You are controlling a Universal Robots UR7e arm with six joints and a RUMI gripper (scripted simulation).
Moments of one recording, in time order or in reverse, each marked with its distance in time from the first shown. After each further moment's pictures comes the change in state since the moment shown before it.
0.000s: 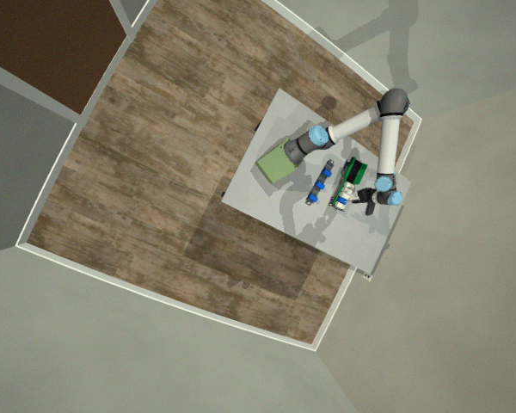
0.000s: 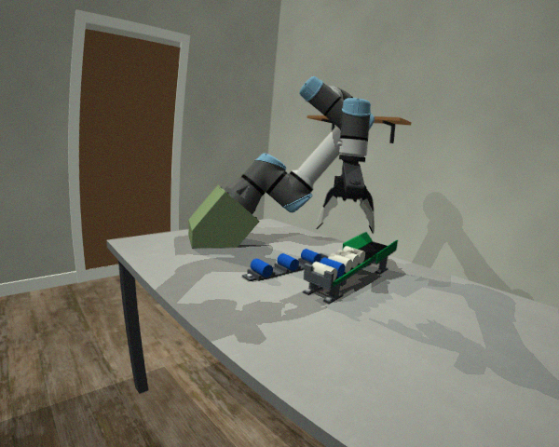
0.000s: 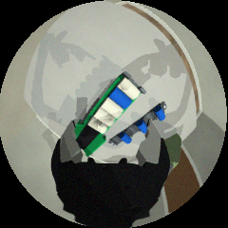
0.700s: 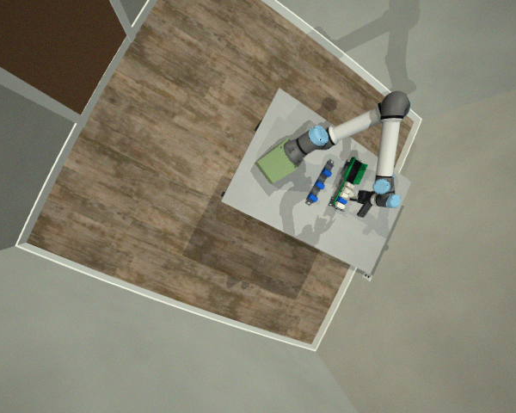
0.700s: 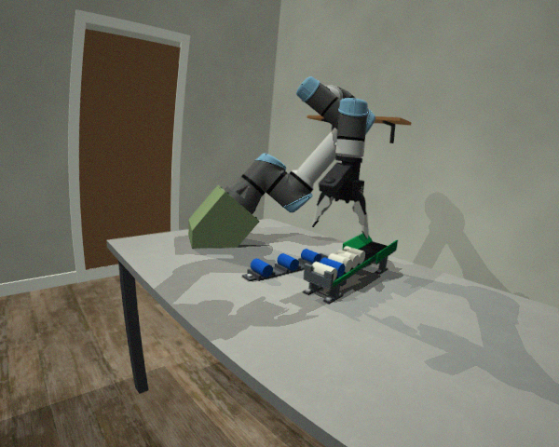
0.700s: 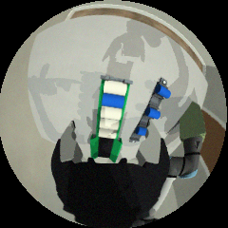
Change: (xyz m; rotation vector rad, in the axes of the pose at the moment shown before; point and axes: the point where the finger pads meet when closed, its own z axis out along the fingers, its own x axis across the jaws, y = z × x) arm 0.020 -0.009 0.003 0.002 0.002 0.526
